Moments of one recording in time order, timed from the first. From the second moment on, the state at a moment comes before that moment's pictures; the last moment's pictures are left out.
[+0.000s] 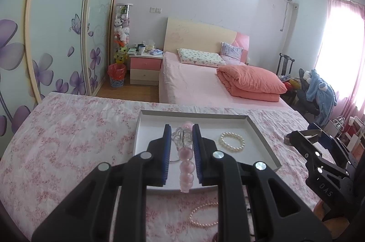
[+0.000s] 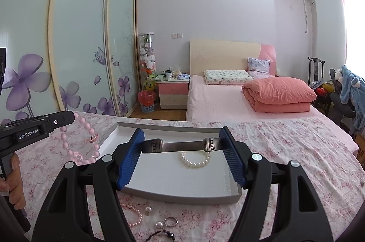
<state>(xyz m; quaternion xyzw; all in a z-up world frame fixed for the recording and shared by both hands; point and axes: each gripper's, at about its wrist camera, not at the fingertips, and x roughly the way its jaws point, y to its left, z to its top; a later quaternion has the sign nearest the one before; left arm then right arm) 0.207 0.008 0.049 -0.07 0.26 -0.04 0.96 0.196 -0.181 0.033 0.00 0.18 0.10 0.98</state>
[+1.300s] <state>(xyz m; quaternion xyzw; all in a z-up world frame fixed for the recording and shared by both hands) 0.325 0.011 -0.009 -0.08 0.33 -0.02 0.94 0.317 -0.174 -0.026 0.03 0.32 0.08 0.95</state>
